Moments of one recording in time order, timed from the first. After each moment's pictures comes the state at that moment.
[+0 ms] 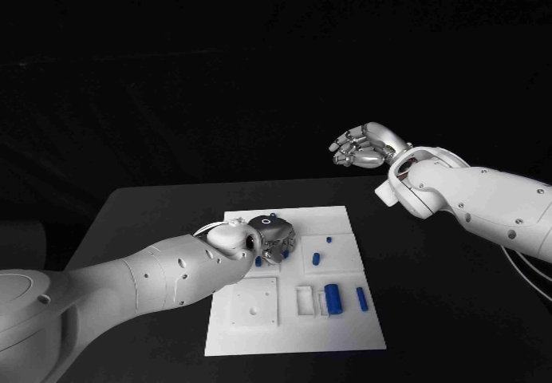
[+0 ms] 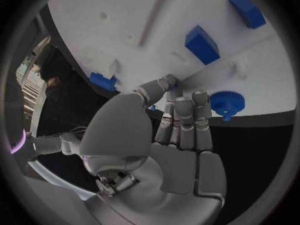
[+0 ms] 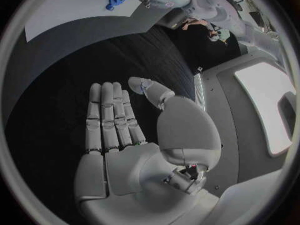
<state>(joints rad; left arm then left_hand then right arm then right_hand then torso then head) 1.16 -0.34 -0.19 1.02 -1.59 -0.22 0.02 1.32 -0.19 0.69 -0.28 0.05 0.92 0.12 0.27 0.56 0.81 0.05 0.89 0.47 1.13 -0.06 1.45 0.43 0.09 0.92 -0.13 0.96 1.31 1.30 -0.74 0.02 1.23 -0.93 -0.37 0.12 1.11 -0.16 0.65 -0.29 0.53 0.86 0.18 0.33 0.38 1.07 0.11 0.38 0.25 0.88 0.06 0.87 0.58 0.26 0.87 0.17 0.44 1.25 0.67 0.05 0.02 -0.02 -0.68</state>
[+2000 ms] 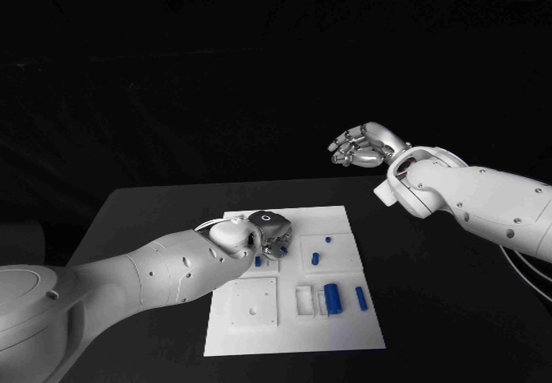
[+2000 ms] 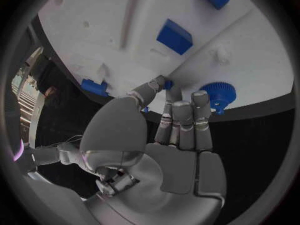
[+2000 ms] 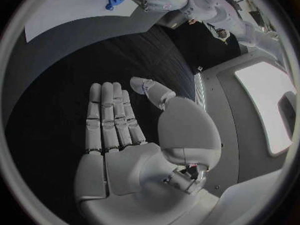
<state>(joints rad) 1.18 -0.31 -0.22 0.97 -1.66 -0.22 -0.02 1.20 -0.15 0.58 -0.24 0.05 0.96 0.12 0.29 0.56 0.88 0.01 1.04 0.44 1.19 -0.10 1.49 0.43 0.09 0.96 -0.14 0.99 1.31 1.30 -0.74 0.02 1.23 -0.92 -0.37 0.12 1.09 -0.16 0.64 -0.28 0.53 0.86 0.18 0.33 0.38 1.07 0.11 0.37 0.25 0.88 0.06 0.88 0.58 0.26 0.87 0.17 0.43 1.25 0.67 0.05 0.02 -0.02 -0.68</state>
